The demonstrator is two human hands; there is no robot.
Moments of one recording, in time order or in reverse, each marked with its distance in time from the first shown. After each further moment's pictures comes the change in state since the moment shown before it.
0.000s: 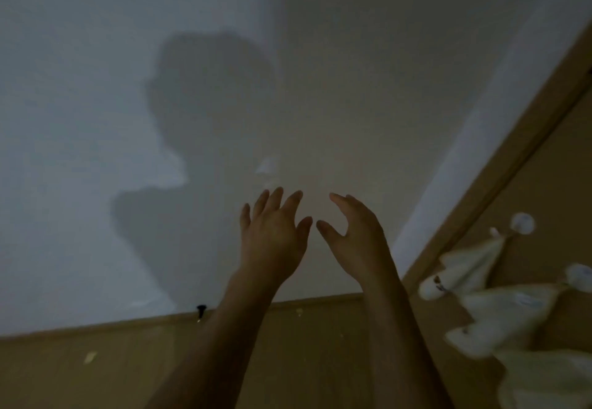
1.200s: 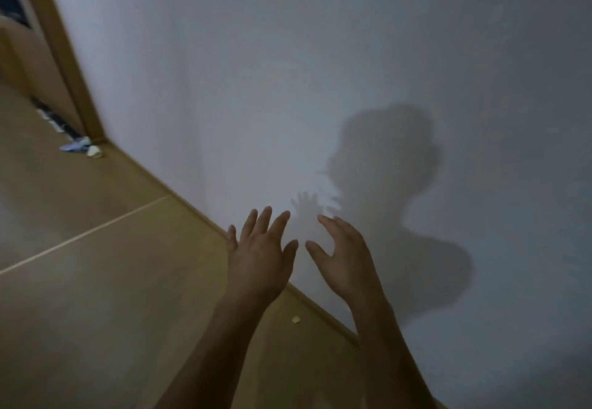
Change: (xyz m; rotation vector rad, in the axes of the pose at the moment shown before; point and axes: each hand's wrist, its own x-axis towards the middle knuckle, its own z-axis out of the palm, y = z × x) left_hand -0.288 -0.444 -0.266 0.187 0.350 -0.750; right_hand -0.192 -0.446 0.327 0.047 -0.533 -0.681
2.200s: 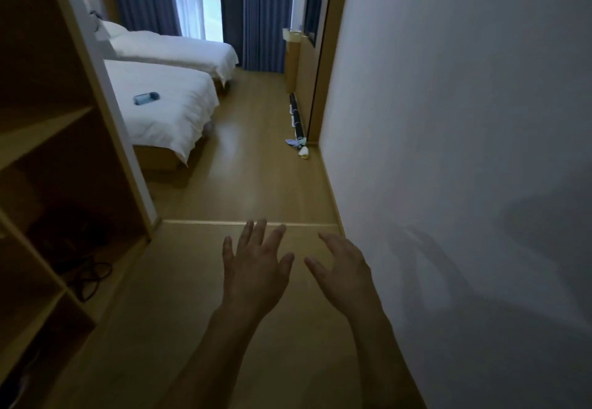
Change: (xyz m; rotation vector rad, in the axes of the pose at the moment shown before) left_hand 0.241 -0.350 -0.086 0.176 0.255 -0.792; right_hand 0.363 -0.286 0.282 0.019 -0.524 -0.618
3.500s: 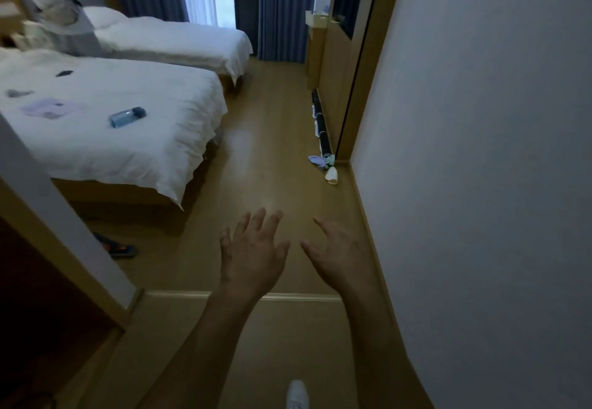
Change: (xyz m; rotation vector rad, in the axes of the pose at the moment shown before) left_hand 0.649 -0.142 0.055 0.068 -0.031 -0.059; right_hand 0.666 -0.093 0.100 0.006 -0.078 -0.039
